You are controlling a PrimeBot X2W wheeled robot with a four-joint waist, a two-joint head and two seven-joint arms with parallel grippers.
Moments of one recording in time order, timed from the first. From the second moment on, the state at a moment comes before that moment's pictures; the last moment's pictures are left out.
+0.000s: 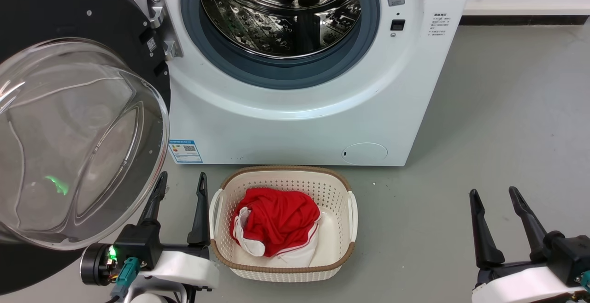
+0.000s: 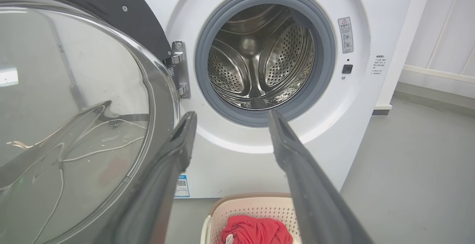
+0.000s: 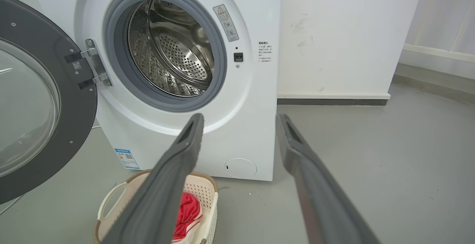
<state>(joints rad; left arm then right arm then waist) -0.06 0.18 -0.18 0.07 -0.22 0.11 -0.26 0.12 -0.05 -0.03 -0.16 0.12 0.13 -0.08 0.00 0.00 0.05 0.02</state>
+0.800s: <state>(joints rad) -0.05 0.15 -0.15 0.08 -0.19 0.10 -0.26 0.12 -0.05 -0.04 -0.15 0.11 0.13 -0.08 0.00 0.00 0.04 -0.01</state>
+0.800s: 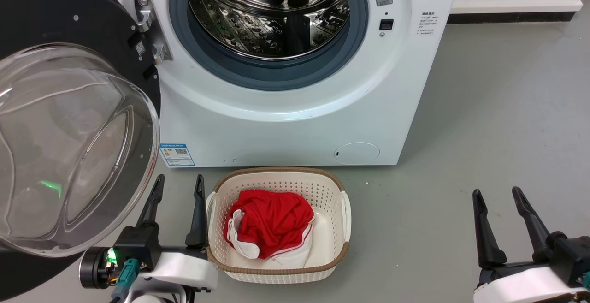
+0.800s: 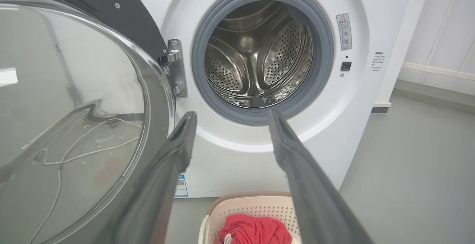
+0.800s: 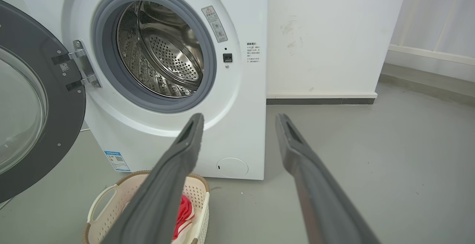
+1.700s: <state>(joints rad) -0.02 0.13 -0.12 0.13 -0.27 0.07 -0.23 0.13 -0.05 -0.03 -0.10 0.22 0.13 -0.08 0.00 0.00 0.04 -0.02</state>
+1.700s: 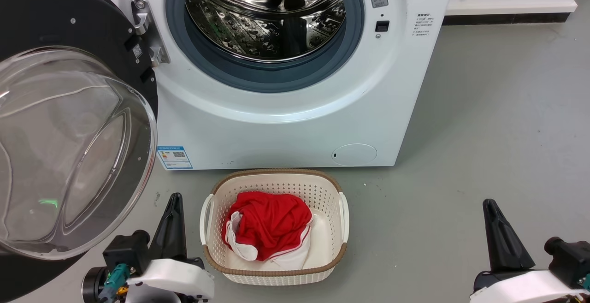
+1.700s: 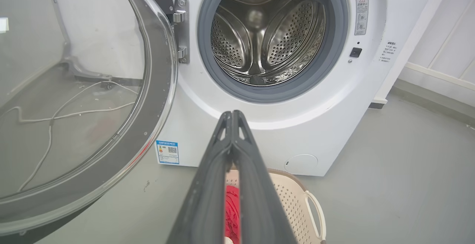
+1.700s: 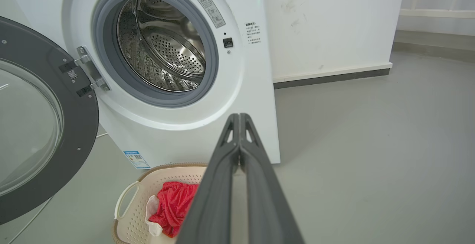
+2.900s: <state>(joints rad) -0.05 0.09 -0.02 0.18 -0.86 -0.01 -0.08 0.04 -0.08 -0.02 0.05 0.86 0.13 -0.03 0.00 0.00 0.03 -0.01</state>
